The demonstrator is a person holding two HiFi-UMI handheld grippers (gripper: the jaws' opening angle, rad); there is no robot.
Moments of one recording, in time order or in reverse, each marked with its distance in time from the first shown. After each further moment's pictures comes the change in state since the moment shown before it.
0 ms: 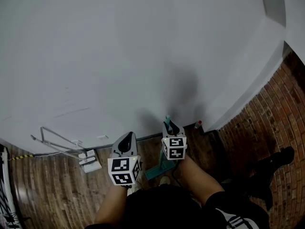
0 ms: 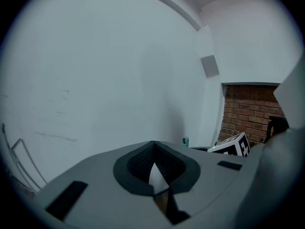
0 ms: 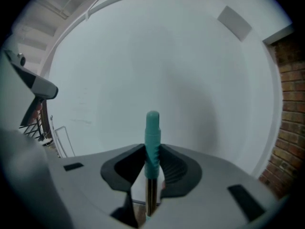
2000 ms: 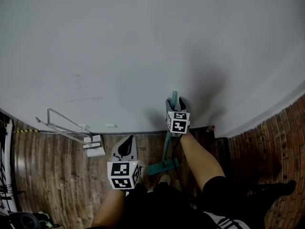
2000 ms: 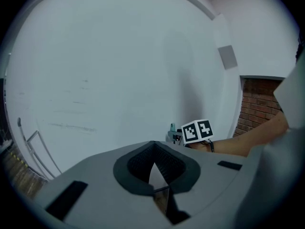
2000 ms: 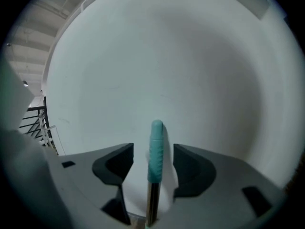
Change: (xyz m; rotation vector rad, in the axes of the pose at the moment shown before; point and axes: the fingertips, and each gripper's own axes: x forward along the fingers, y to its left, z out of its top) left arm 0.003 0.055 -0.031 -0.051 0.084 0.165; right arm 0.173 0.004 0.021 -0.016 -0.007 0.083
